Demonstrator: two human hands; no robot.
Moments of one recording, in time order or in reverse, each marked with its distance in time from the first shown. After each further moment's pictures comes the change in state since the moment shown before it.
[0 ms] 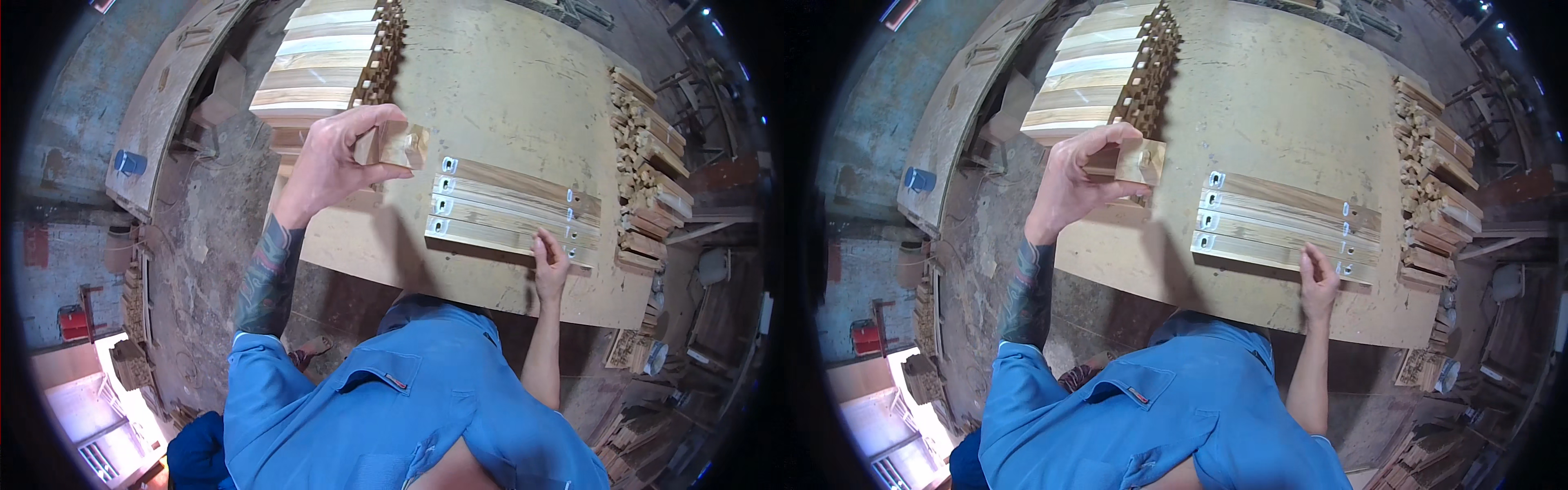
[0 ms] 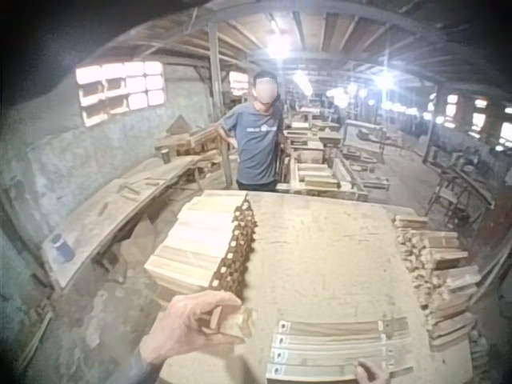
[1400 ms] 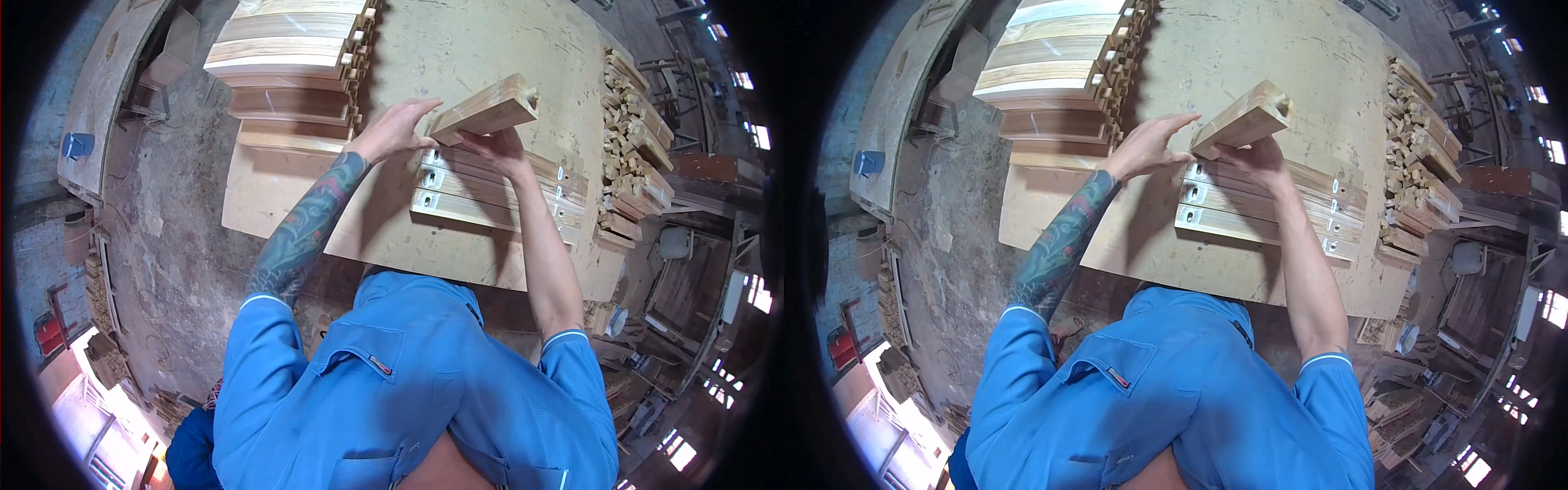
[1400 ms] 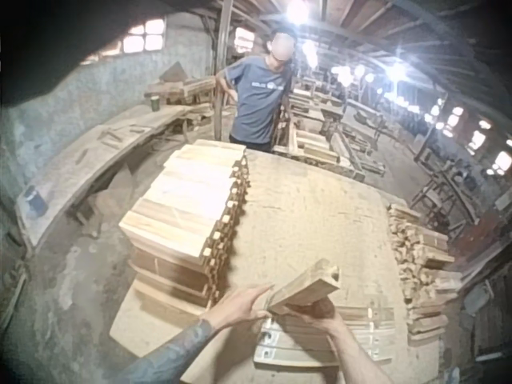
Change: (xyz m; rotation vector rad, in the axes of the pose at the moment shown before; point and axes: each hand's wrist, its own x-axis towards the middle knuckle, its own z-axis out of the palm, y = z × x) left_hand -0.014 -0.144 0.155 -0.102 -0.269 -0.187; right_hand 0.148 -0.045 0.140 -0.077 -0.569 0.062
